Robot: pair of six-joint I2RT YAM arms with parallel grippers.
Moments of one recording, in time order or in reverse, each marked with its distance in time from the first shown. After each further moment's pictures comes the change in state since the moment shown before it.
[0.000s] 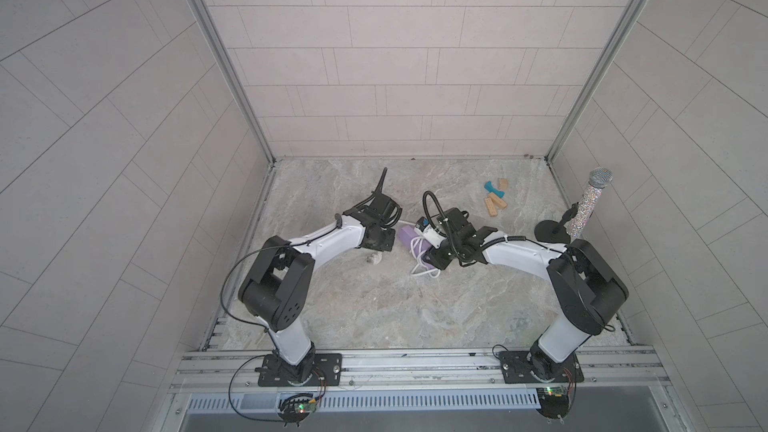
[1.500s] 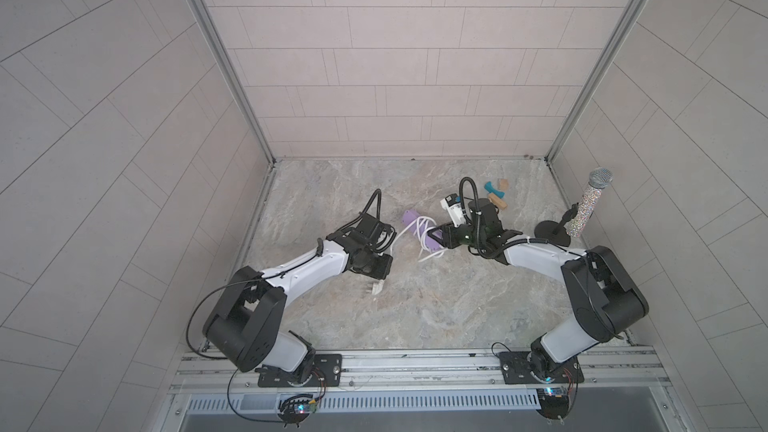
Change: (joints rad) left arm -0.029 -0.222 -0.322 0.050 0.328 0.049; right arm -0.210 -0.088 -0.172 0.467 -0.278 0.443
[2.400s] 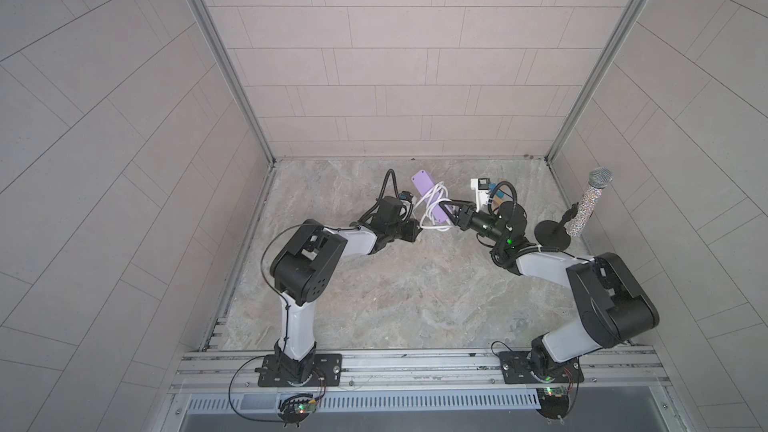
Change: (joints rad) left arm 0.013 0.535 0.207 0.885 0.026 -0.131; right arm -0.129 -0.105 -0.146 0.647 -0.085 0.343
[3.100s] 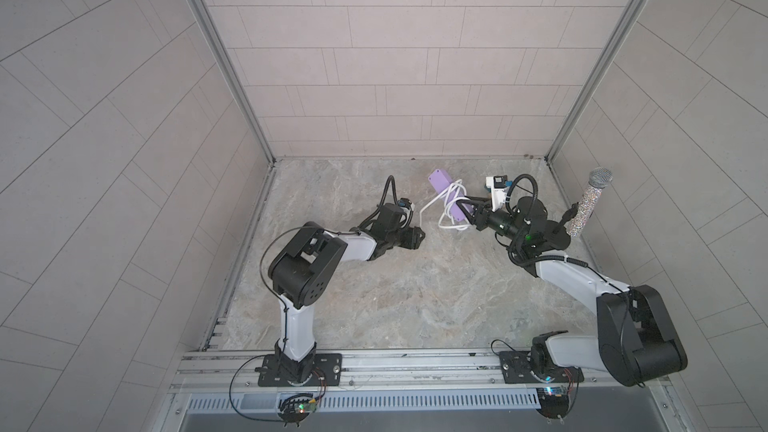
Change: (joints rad) left arm -0.022 -0.117 -0.122 -0.098 -0.064 0.027; right arm -0.100 -0.153 0.006 -0.270 0.006 -0.224
